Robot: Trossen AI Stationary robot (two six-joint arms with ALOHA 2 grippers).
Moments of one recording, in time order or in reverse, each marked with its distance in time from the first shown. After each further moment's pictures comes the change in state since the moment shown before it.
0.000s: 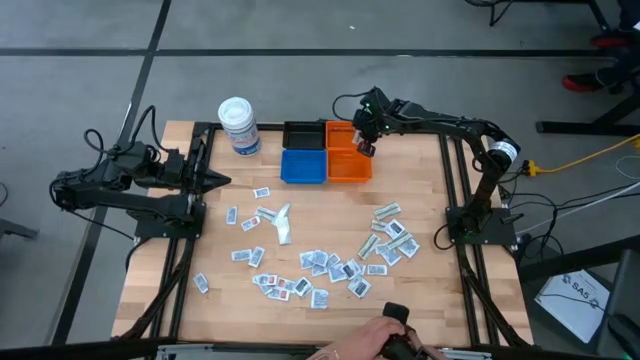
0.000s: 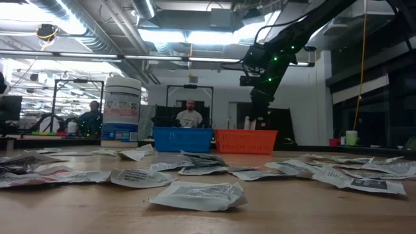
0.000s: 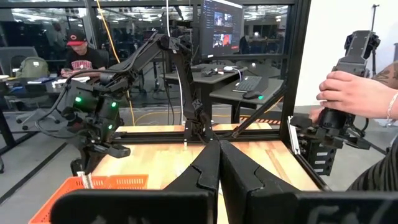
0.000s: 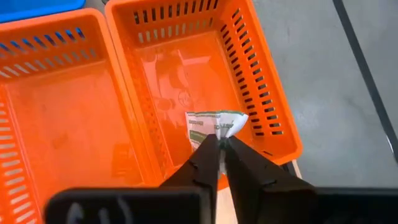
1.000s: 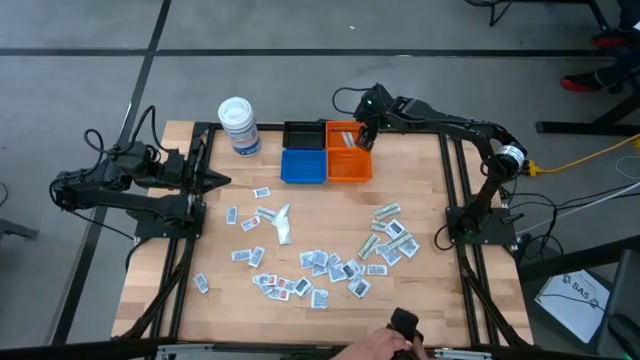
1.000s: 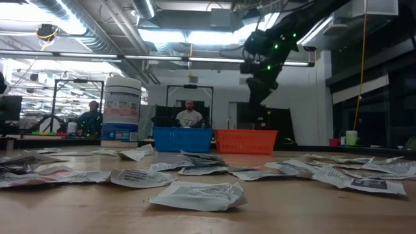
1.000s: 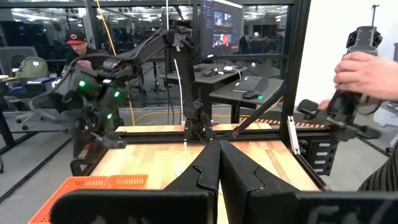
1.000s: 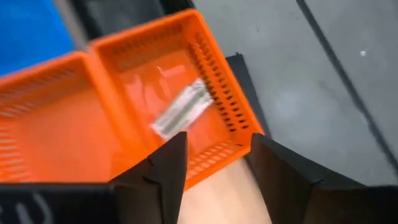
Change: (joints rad) left arm 0.000 0.000 0.000 0.000 0.000 0.000; right arm 0.046 -0.080 0.040 -0.056 0.110 0.185
